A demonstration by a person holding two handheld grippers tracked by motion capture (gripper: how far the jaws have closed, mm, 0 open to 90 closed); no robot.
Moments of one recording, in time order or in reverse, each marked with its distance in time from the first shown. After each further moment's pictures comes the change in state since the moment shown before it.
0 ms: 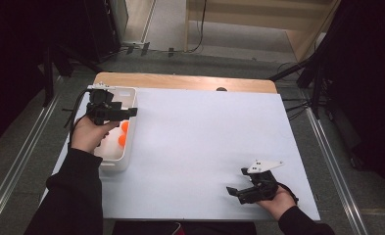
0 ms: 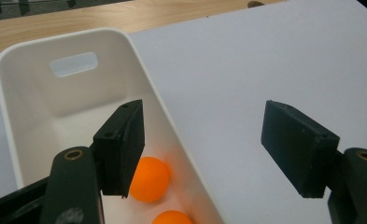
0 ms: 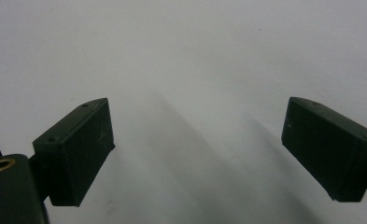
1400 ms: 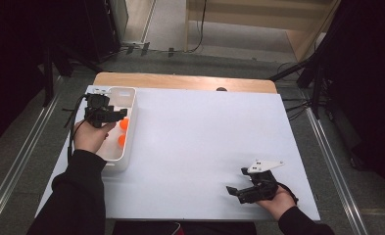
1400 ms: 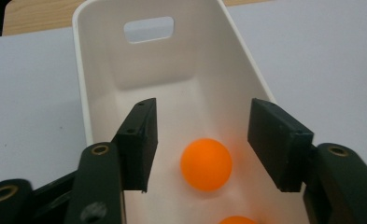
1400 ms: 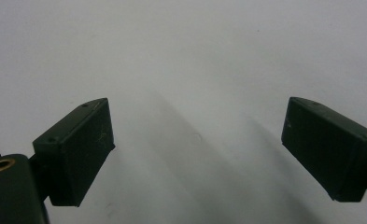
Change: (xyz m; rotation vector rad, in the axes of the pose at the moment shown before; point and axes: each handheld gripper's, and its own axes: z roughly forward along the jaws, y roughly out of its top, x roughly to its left) left arm 0.030 -0.021 0.024 0.015 0.210 -0.087; right arm 0.000 0.000 0.000 -0.007 0.002 0.017
